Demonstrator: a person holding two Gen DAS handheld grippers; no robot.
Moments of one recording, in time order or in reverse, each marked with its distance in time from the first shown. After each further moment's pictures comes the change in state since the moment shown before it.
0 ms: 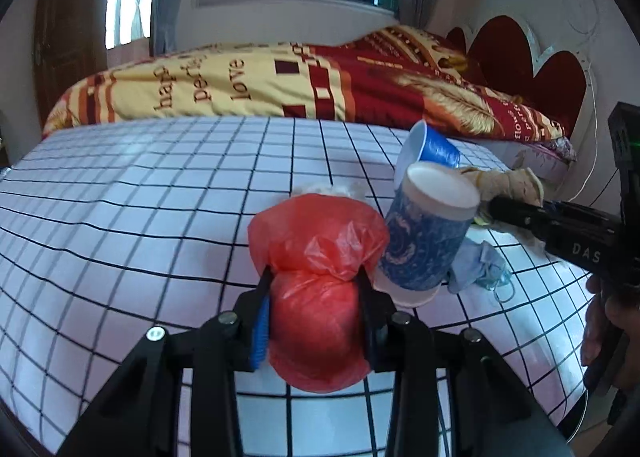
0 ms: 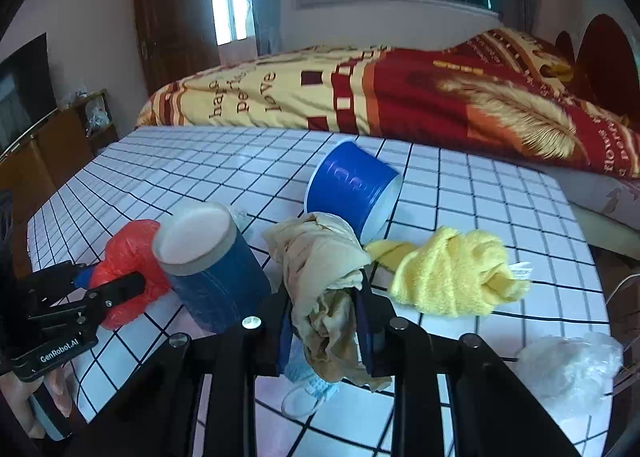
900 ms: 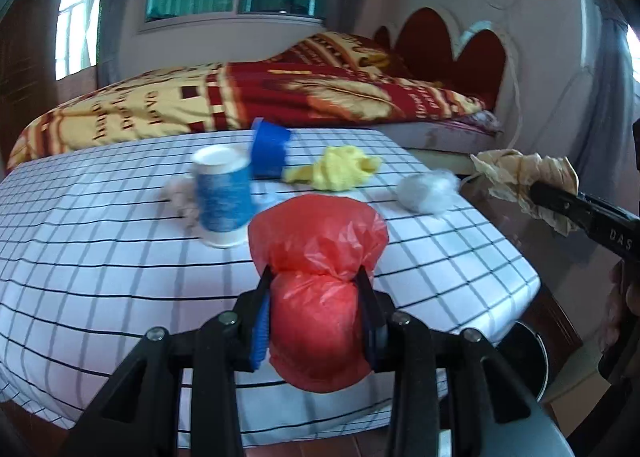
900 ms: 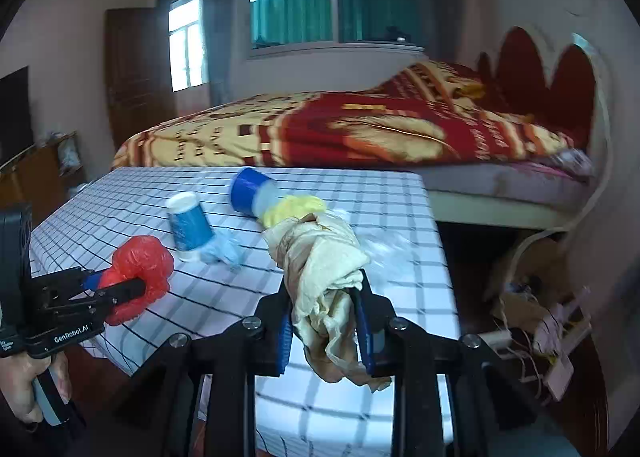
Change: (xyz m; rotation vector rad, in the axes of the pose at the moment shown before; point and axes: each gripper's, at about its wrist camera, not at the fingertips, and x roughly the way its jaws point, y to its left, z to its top) left arm -0.067 -0.127 -0.048 0.131 -0.034 -0.175; right arm -0.202 -0.074 -0.102 0.107 -0.150 -0.199
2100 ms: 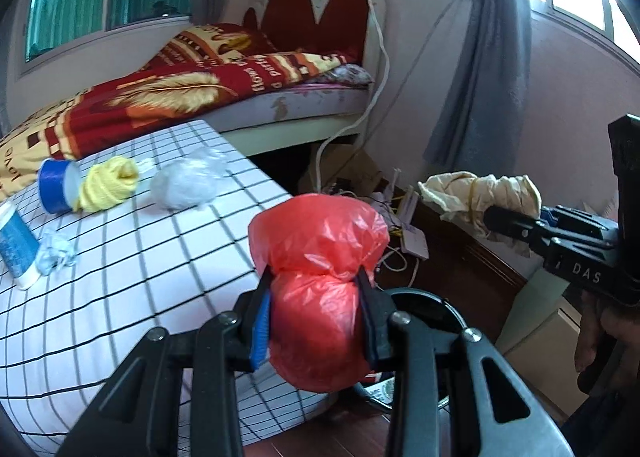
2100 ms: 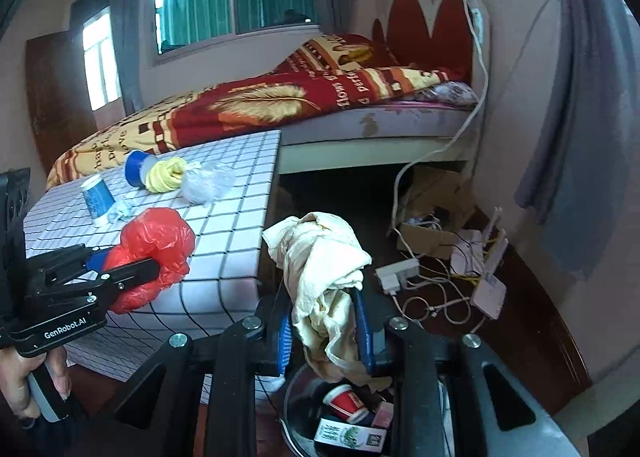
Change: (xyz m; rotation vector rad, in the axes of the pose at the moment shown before) left arm 0.017 -0.193 -0.017 0.249 0.063 -0.302; right arm -0.099 -0.129 -0.095 0.186 0.068 -0.246
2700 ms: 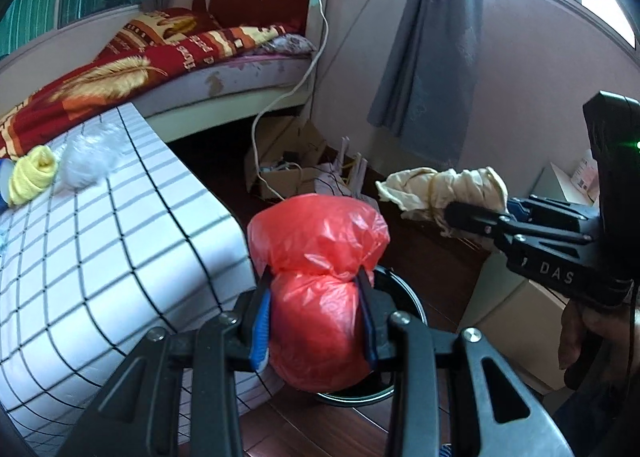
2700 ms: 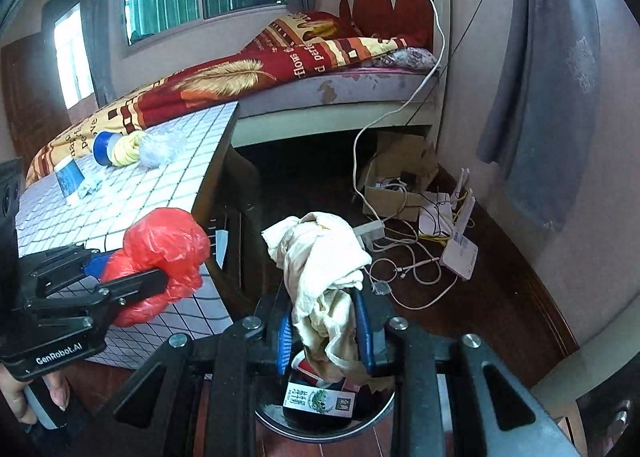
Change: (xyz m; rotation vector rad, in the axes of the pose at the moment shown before) left arm 0.028 -0.072 -0.028 0.067 0.088 -0.125; right arm -0.008 -0.049 -0.045 0.043 0.083 -0.066
